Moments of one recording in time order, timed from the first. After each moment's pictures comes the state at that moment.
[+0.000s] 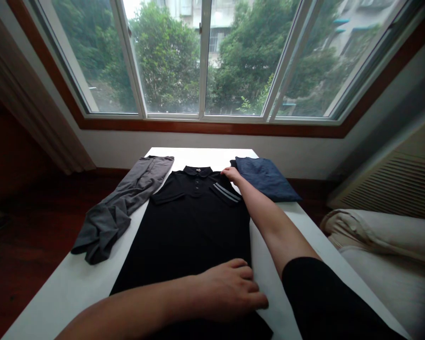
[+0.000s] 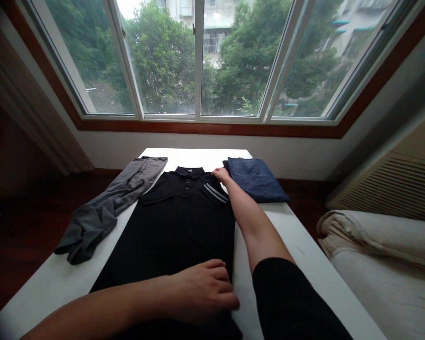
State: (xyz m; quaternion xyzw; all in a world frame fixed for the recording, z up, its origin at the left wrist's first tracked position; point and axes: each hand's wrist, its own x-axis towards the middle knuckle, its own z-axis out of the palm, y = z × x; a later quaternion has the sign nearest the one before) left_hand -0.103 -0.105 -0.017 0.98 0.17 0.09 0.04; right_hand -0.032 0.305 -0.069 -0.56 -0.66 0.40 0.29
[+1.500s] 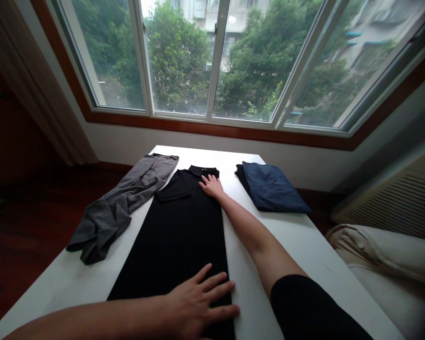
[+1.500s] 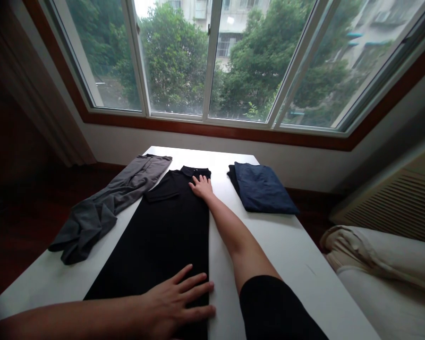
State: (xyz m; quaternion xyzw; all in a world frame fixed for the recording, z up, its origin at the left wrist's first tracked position) left_hand -0.188 -0.141 -0.062 0.93 0.29 0.07 0.22; right_hand -0.142 0.269 -0.130 -0.48 -0.87 0.07 0.06
